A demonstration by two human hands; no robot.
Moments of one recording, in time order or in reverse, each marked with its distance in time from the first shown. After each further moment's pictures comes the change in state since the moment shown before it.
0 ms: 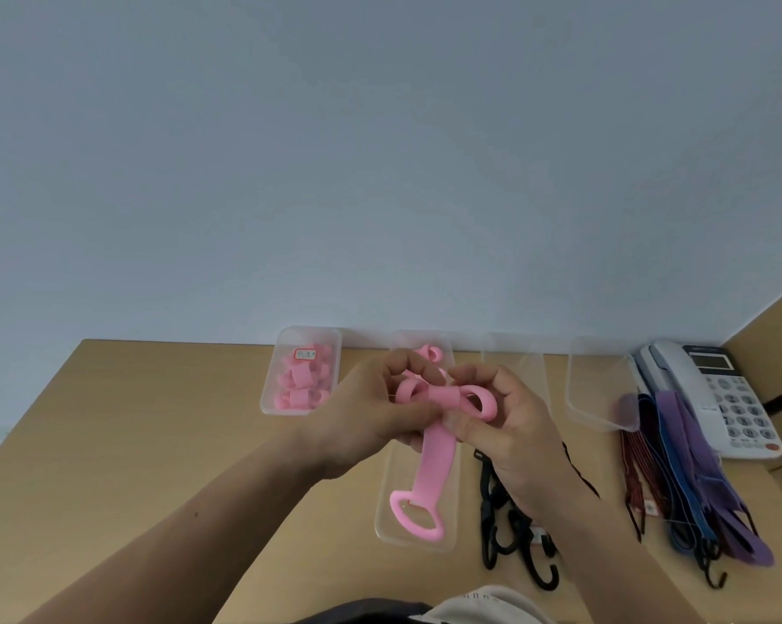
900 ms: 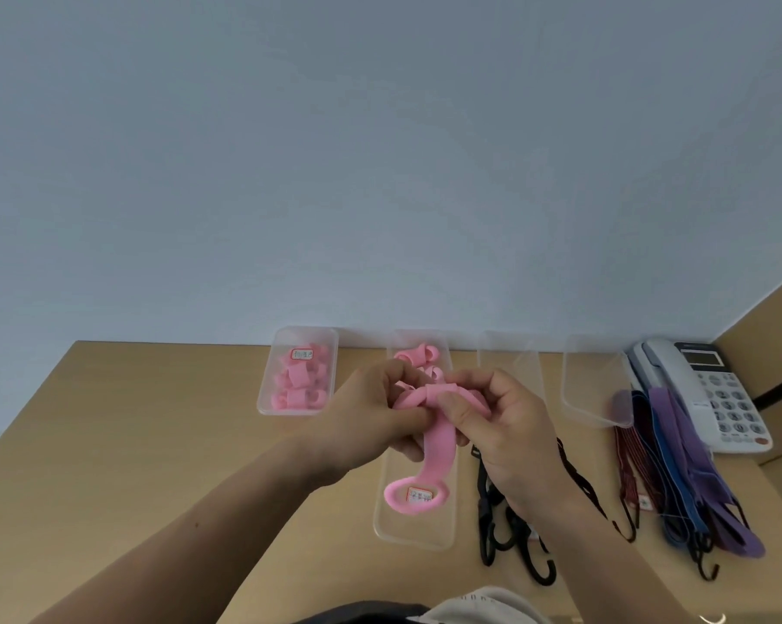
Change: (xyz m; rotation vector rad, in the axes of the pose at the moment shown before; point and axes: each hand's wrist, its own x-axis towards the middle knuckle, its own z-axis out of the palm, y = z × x) left_hand -0.004 -0.005 0.000 0.082 0.006 -0.036; right_hand -0.003 0.001 0.010 -0.085 0.095 -0.050
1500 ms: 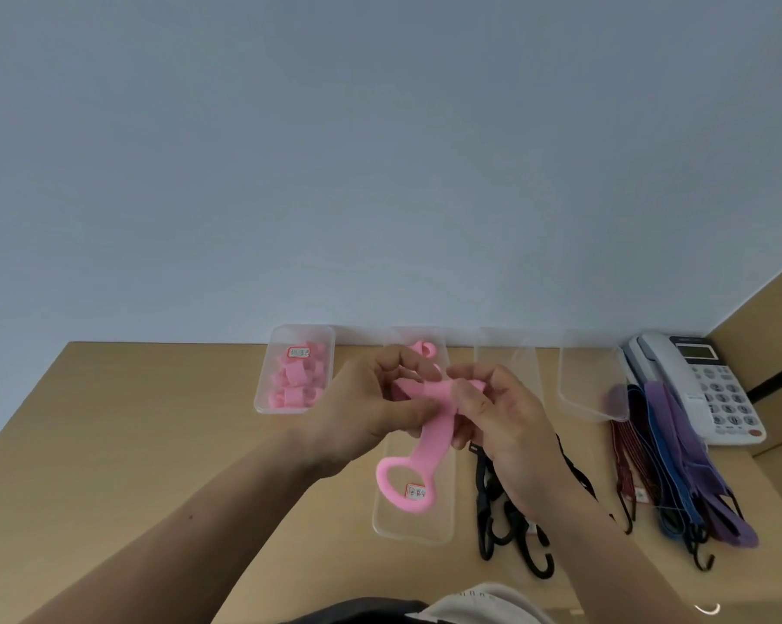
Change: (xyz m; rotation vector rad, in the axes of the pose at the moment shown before) left_hand 0.003 0.001 -0.001 -0.119 0.028 0.090; right_hand -0.002 -0.002 -0.005 0.115 -0.053 0.076
